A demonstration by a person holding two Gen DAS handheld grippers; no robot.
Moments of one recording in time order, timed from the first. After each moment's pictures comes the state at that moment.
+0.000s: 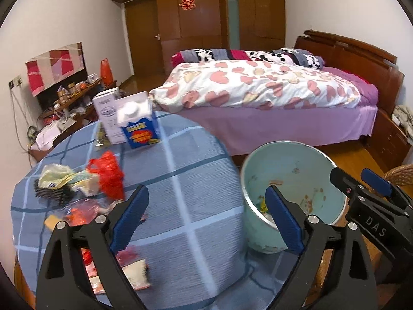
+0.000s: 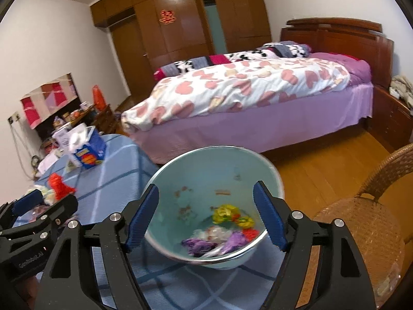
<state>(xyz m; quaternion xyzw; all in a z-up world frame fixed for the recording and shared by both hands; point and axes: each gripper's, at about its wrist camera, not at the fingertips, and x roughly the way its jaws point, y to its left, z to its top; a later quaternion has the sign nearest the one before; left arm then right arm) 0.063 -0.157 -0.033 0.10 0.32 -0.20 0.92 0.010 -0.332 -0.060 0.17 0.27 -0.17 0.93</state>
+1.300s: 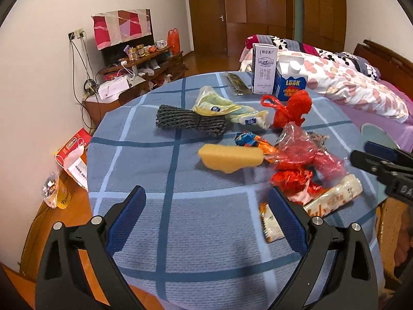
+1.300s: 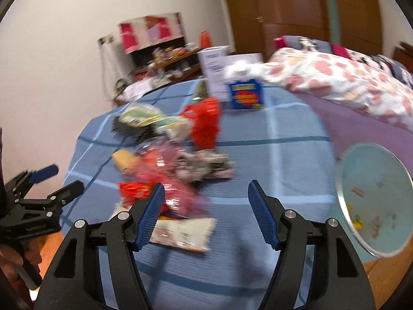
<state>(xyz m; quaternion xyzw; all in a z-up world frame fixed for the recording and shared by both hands) 0.062 0.107 -0.062 0.06 0.36 -0.06 0.93 0.090 -0.118 -0.071 0.05 0.35 0.12 0.93</state>
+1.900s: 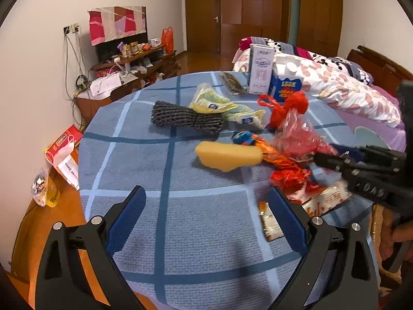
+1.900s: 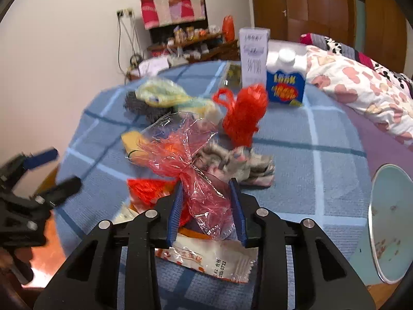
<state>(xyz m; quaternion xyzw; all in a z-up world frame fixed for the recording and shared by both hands) 0.063 0.115 -0.067 0.04 0.36 -0.09 0.93 0.113 -0.084 -0.079 0.01 0.37 0.15 0.92</state>
